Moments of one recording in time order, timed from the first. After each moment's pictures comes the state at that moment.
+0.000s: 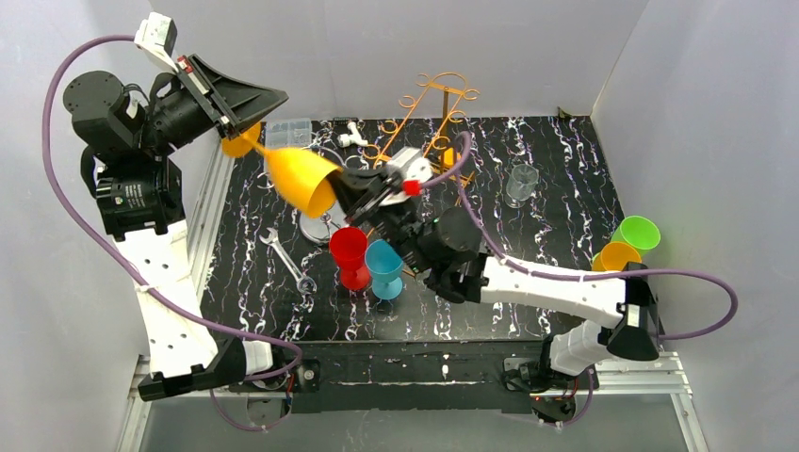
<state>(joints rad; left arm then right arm) 0.18 1.27 1.99 -0.55 1.04 -1.10 1.30 1.45 1.33 0.73 0.40 -0.05</state>
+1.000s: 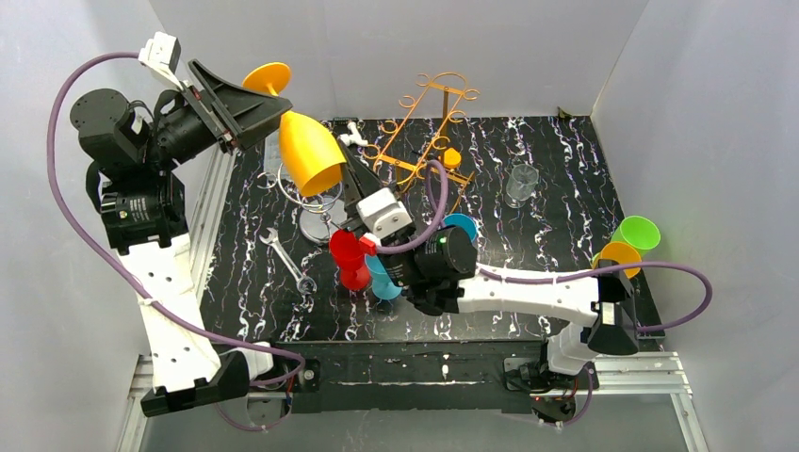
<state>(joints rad) 0.20 1.19 1.87 -0.53 1.06 -1.05 1.41 1.58 1.41 1.07 0.51 -0.87</state>
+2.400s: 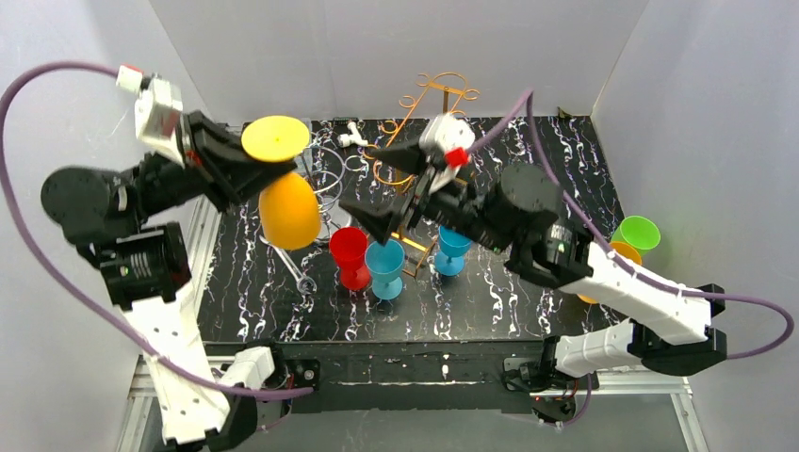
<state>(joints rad) 0.22 1.03 1.74 -0.11 1.32 -0.72 1.33 1.25 1.60 -0.12 0.16 -0.09</state>
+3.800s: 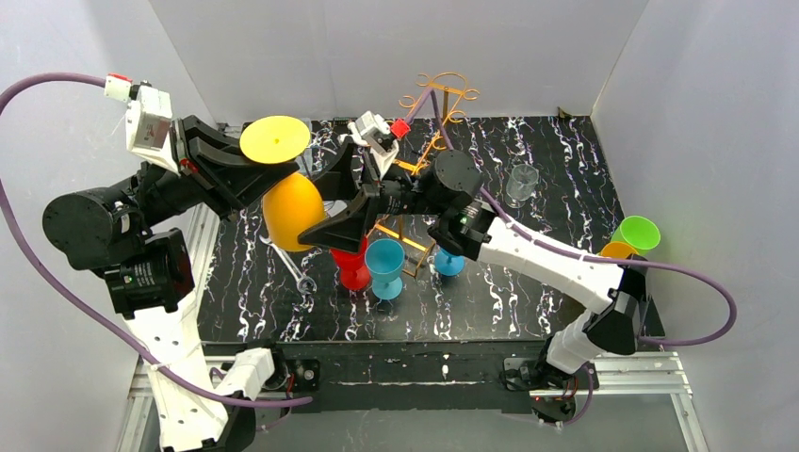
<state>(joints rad) 0.18 0.96 1.68 0.03 1.27 -0.80 1.10 1.53 1.53 0.46 -0.64 0.55</state>
